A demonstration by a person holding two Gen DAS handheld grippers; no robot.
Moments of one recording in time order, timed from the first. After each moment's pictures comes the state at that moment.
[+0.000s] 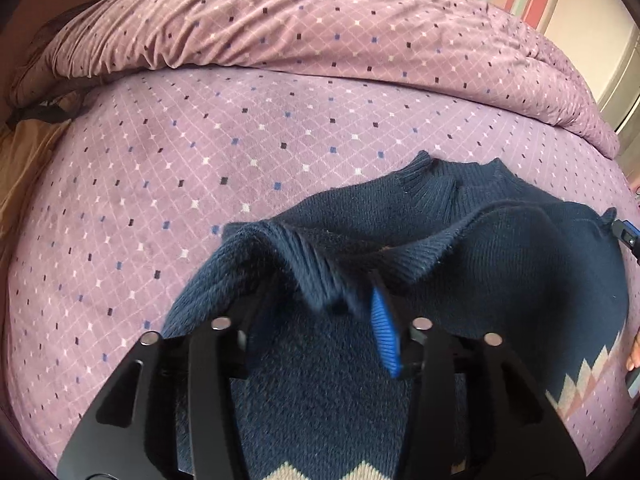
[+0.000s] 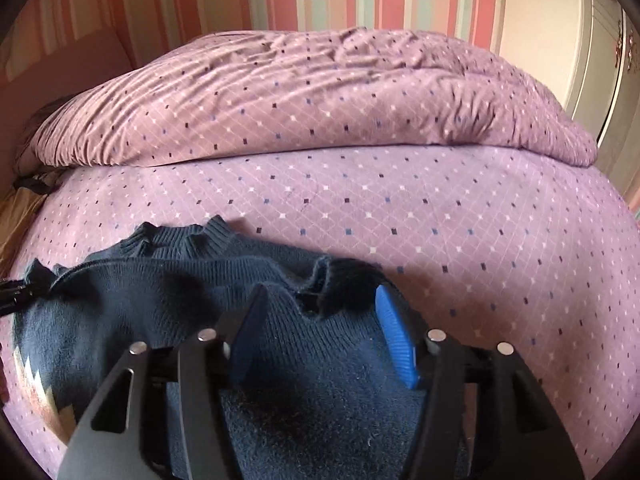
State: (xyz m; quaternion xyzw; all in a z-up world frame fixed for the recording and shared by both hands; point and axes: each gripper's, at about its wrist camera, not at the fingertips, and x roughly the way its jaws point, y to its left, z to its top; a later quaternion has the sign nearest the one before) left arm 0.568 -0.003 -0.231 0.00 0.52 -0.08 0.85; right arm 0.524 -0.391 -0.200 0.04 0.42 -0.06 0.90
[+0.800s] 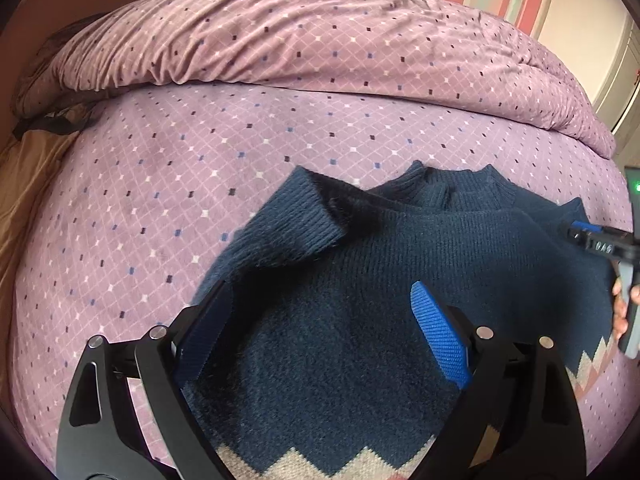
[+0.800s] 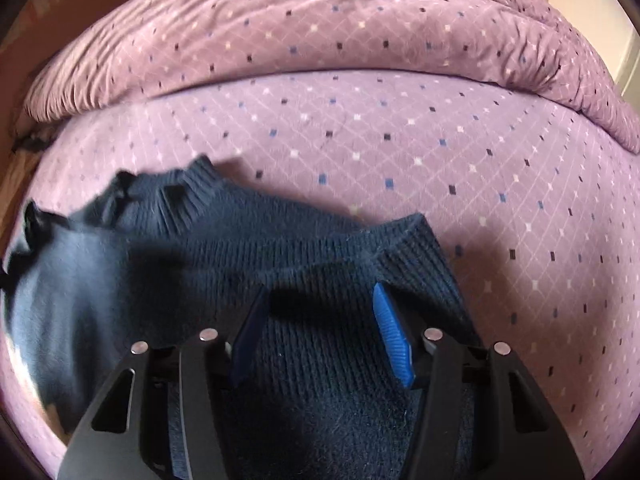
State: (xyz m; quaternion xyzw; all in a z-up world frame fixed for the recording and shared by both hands) left arm 0.559 -0.003 -0.220 0.01 0.50 -0.09 0.86; right arm 0.586 -0.386 -0.266 0.03 0.54 -0.01 0.84
